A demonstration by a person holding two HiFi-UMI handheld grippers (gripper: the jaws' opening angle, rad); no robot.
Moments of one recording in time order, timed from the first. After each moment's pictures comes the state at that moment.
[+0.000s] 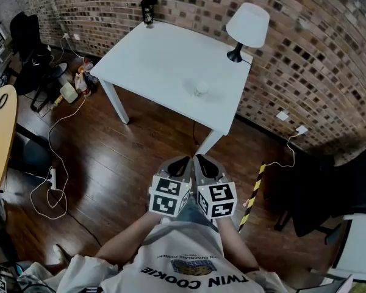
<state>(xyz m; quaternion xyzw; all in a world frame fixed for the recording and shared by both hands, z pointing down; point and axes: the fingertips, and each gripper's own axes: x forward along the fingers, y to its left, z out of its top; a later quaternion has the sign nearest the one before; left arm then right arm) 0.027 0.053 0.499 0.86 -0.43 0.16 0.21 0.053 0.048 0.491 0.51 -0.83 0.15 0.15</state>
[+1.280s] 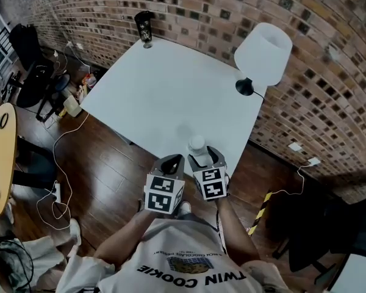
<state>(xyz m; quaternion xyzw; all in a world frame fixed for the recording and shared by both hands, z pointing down) 0.046 -0.205 0.514 0.82 -0.49 0.20 0.20 0.101 -0.240 0.589 0.46 -0.84 0.15 0.25</state>
